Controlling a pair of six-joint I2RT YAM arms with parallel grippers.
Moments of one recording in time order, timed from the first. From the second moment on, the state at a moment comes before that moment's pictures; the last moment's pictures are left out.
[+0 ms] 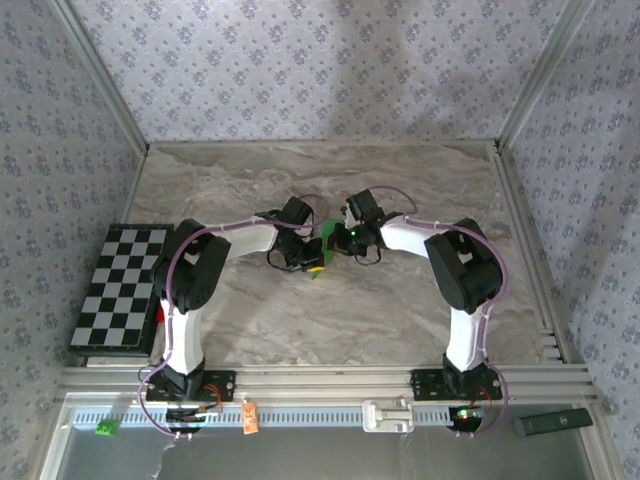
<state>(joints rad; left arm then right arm) -0.63 1.97 1.22 -0.44 0.46 -0.72 0.53 1.93 1.15 -0.21 -0.42 0.67</state>
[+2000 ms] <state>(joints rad) -0.56 1.73 1.09 -0.42 0.44 -0.73 0.51 2.05 1.25 -0.25 -0.48 0.80</state>
